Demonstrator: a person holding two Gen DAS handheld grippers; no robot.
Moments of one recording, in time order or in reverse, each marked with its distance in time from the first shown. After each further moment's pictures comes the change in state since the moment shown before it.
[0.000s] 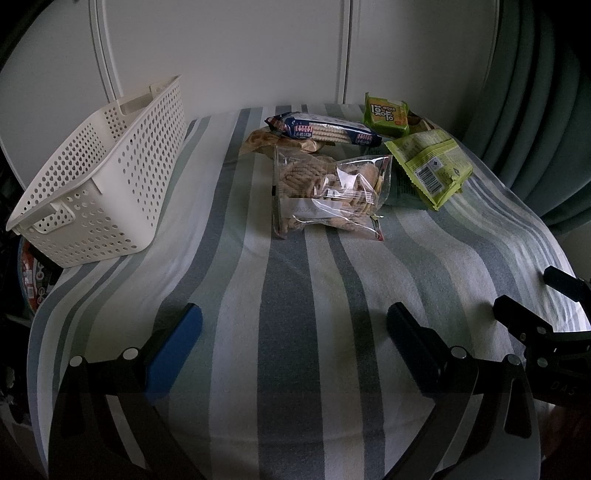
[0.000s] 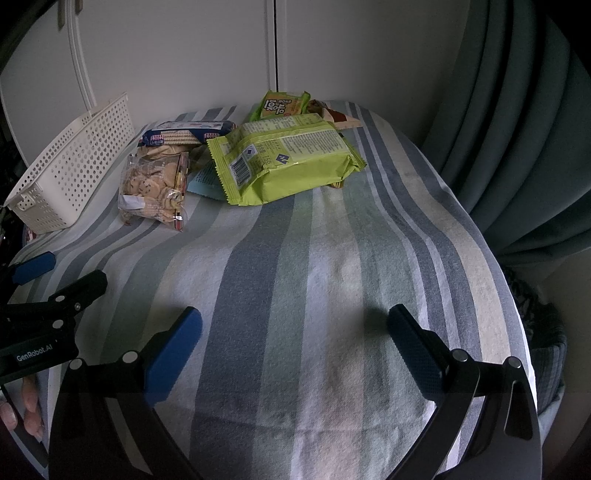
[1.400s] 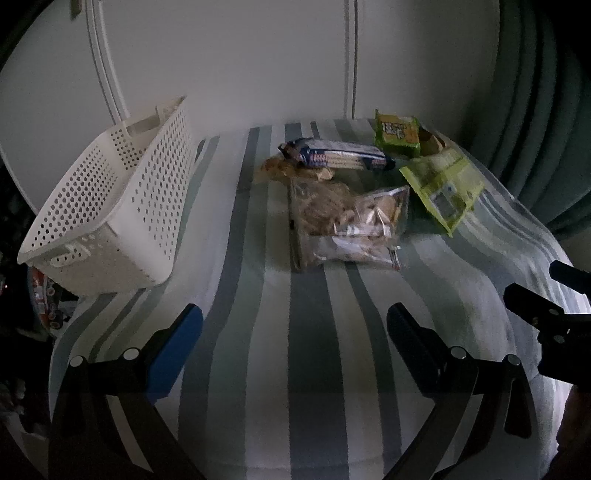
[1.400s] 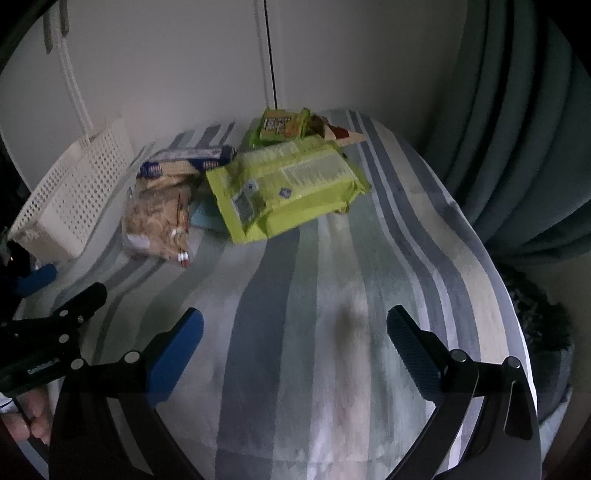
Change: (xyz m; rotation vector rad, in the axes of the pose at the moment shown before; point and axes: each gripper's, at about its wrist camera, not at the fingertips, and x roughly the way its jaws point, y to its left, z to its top) left arm -0.003 0.007 0.024 0.021 -0.038 0.040; right arm 0.001 -0.006 0.028 0.058 -0.017 0.043
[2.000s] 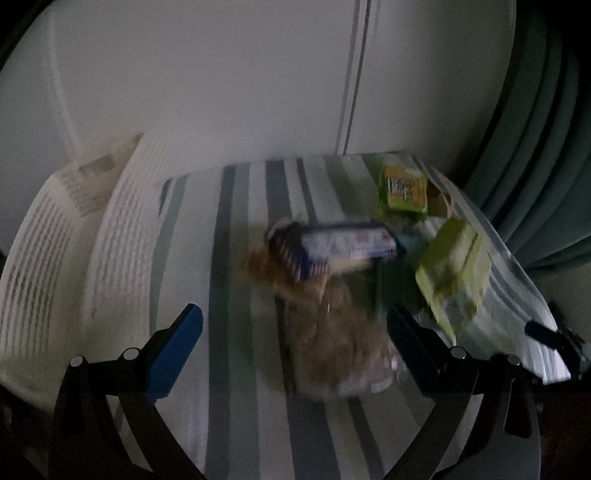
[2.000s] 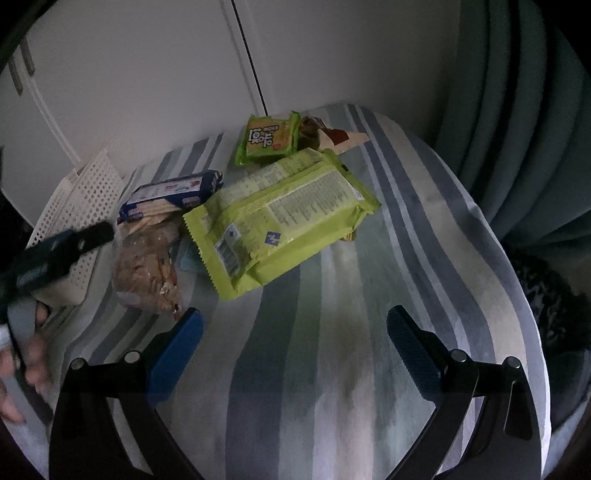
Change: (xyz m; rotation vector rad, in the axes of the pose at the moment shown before) left arm 0.051 0.012 0.103 0.014 0.010 -0.132; right arm 0.036 -0.015 0.042 0.103 0.051 0.066
